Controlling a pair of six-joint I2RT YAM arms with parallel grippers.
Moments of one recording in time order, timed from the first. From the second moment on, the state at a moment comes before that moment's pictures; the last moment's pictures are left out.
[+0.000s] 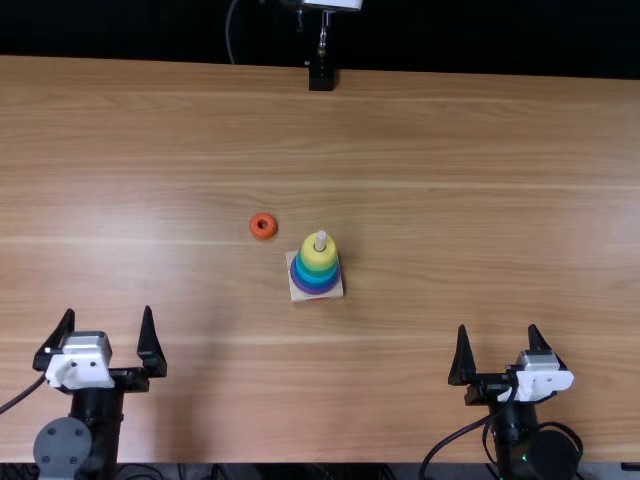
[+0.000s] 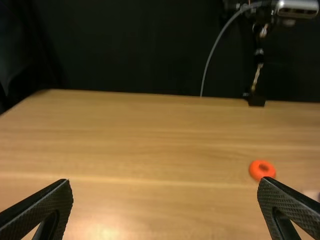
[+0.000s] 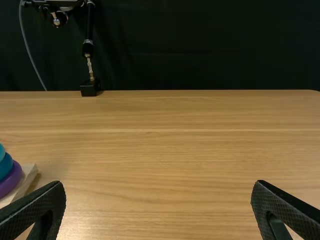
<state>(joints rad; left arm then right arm) -0.04 0.19 0.19 -0.06 -0.08 -0.08 0.01 0.01 0.03 -0.07 -0.03 -0.02</state>
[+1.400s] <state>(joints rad) -0.18 1.54 1.16 -0.17 0.19 0.05 0.01 0.01 0.03 -0.07 -0.03 -0.02</state>
